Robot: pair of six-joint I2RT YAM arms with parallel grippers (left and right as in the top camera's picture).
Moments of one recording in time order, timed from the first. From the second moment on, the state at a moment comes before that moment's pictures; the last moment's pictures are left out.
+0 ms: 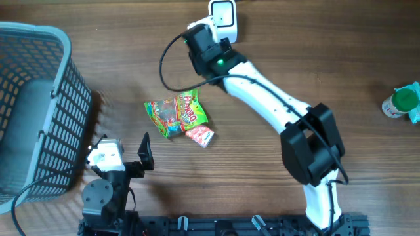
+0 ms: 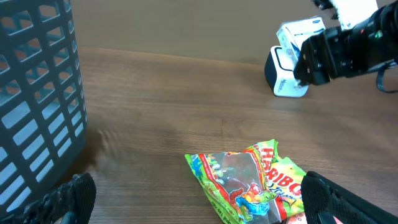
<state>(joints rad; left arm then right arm) -0.13 0.02 0.26 -0.49 -0.11 -0.16 0.63 2.13 1.77 -0.50 0.33 0.17</state>
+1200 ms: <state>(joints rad) -0.13 0.02 0.26 -0.49 -0.11 -0.16 0.17 2.44 1.77 0.17 -0.95 0.89</state>
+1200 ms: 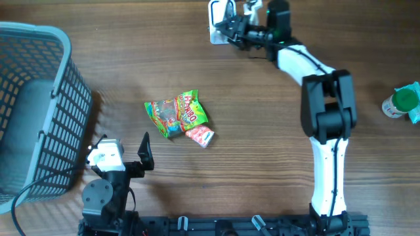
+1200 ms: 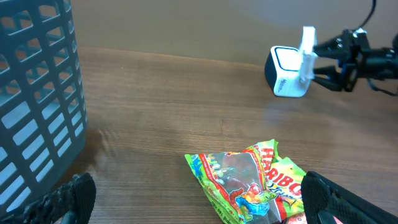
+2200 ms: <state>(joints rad) -0.13 0.02 0.26 -0.49 -0.11 -0.16 -0.65 2.24 1.90 -0.60 -0.35 0.53</state>
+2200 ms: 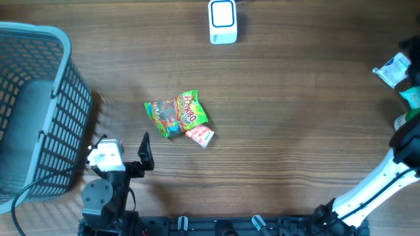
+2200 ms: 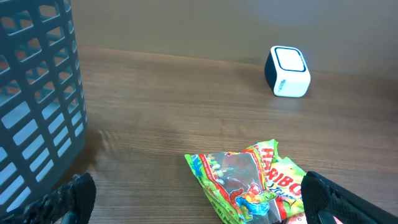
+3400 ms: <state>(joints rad) -0.13 0.02 0.26 -0.49 -0.11 -0.16 0.53 2.01 1.24 -0.61 -0.67 0.21</state>
